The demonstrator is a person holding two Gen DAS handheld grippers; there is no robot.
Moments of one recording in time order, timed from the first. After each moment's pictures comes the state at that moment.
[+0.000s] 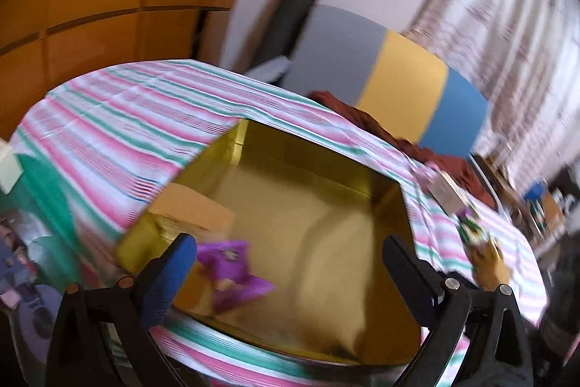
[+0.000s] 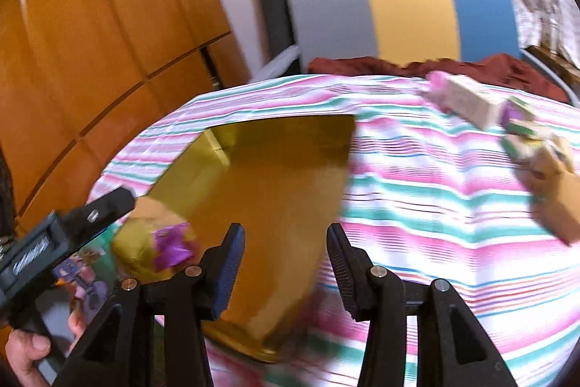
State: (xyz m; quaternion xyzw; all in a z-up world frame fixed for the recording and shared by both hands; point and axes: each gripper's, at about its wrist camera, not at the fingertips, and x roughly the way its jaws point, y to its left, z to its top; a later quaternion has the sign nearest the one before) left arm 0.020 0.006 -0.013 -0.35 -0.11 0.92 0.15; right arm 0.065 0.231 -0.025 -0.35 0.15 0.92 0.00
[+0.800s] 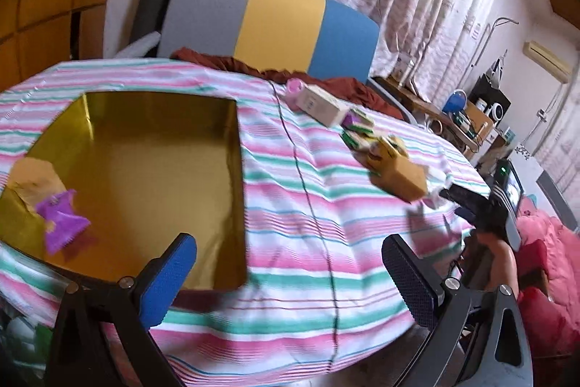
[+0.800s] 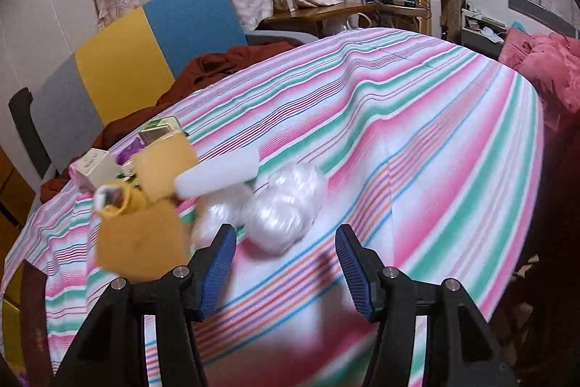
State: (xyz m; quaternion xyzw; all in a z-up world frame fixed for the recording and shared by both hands) left arm 0.097 0.127 -0.022 -0.38 -0.04 0.86 0.35; right arm 0.188 0.533 -0.069 -0.30 0.28 0.82 0.39
